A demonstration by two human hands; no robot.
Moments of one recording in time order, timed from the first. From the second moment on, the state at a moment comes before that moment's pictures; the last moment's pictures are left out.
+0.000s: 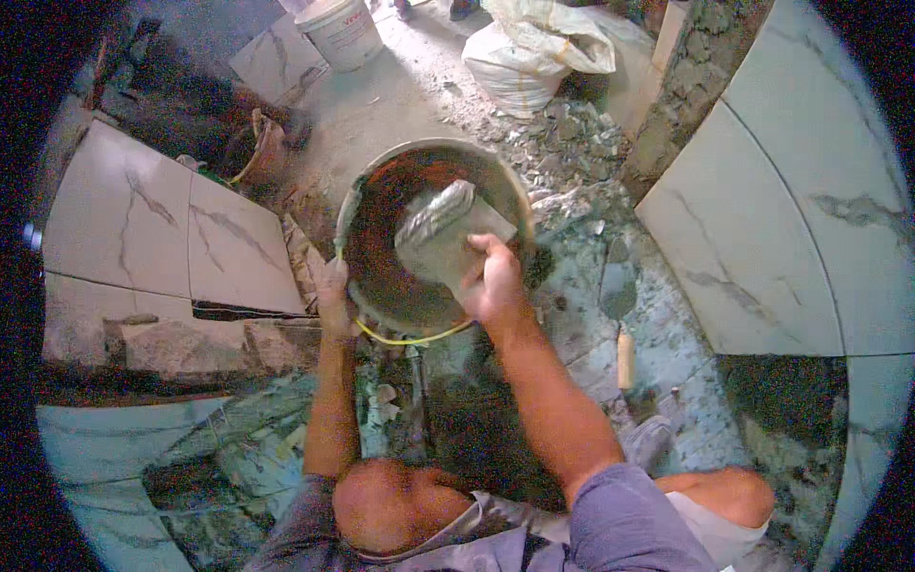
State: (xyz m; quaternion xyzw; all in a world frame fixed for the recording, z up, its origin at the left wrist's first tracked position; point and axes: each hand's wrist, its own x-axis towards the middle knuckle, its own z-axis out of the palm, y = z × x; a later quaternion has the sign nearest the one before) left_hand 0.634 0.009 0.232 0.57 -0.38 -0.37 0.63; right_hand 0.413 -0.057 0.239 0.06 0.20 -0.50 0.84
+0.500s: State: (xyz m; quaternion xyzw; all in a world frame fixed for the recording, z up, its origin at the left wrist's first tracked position) left_hand 0.642 0.104 0.197 0.48 -0.26 -0.56 0.62; right_hand 0.209 -0.037 0.326 -0.24 0.45 -0.26 0.82
